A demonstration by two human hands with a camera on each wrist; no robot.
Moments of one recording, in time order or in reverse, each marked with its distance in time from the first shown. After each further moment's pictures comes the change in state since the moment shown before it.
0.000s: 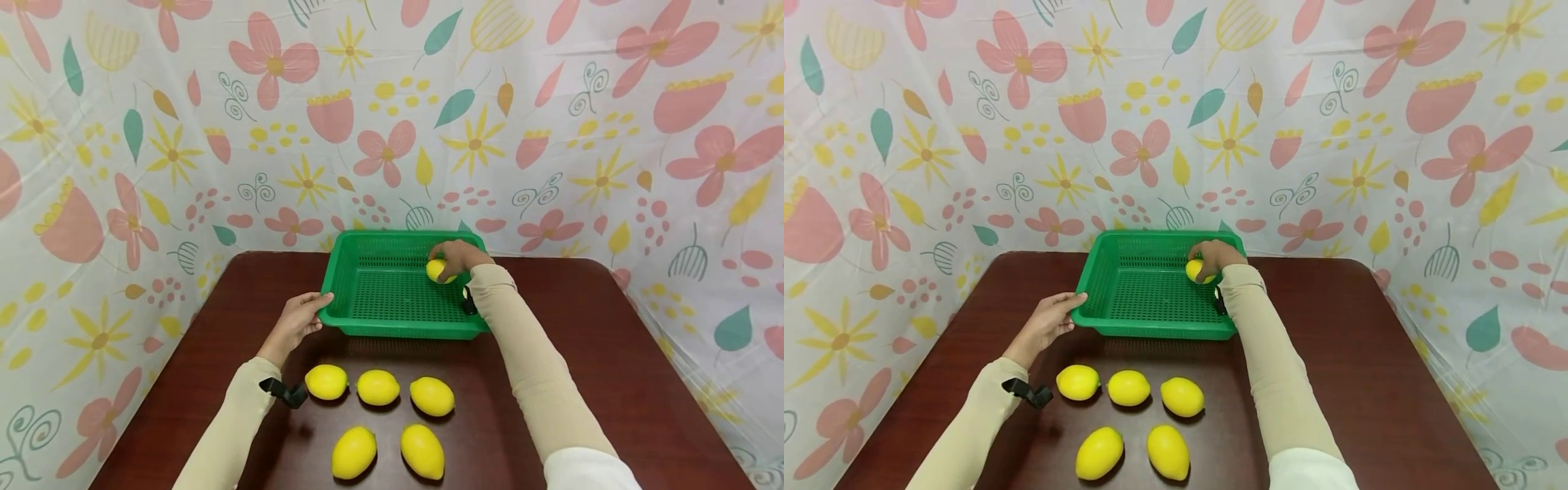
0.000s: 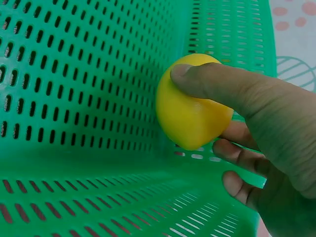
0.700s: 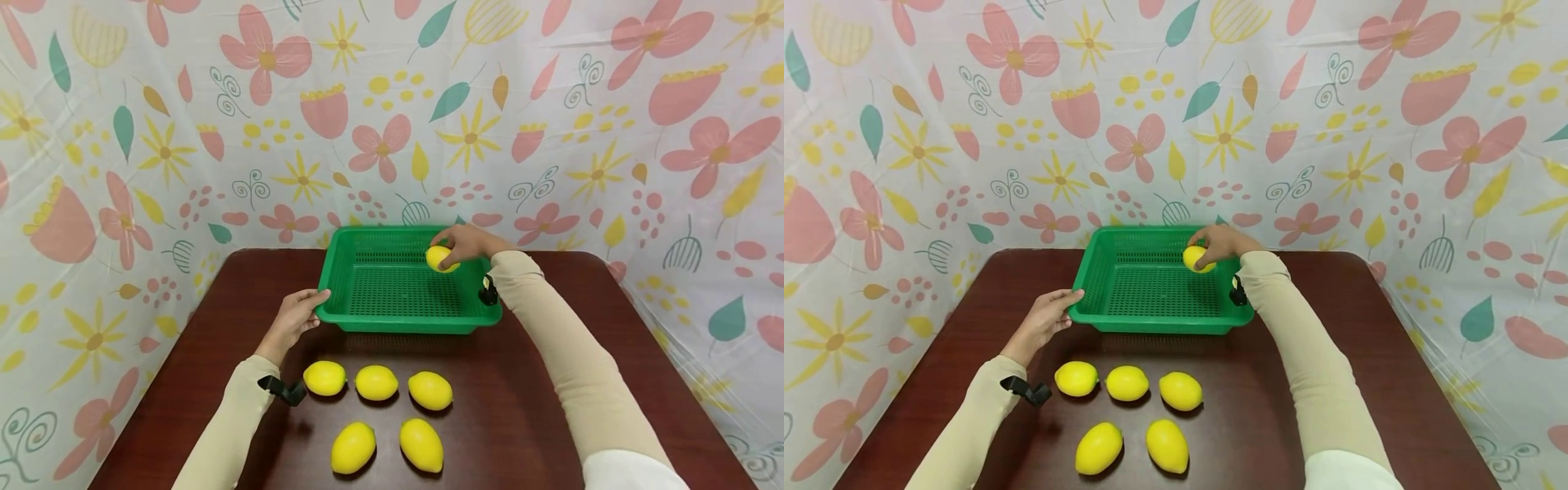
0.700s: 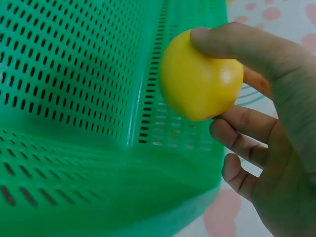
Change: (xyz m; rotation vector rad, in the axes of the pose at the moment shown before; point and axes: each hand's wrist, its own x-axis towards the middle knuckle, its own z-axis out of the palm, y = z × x) left_hand -0.002 0.000 0.001 0.015 0.009 -0.003; right_hand -0.037 0.002 -0.038 0.143 -0.009 -0.169
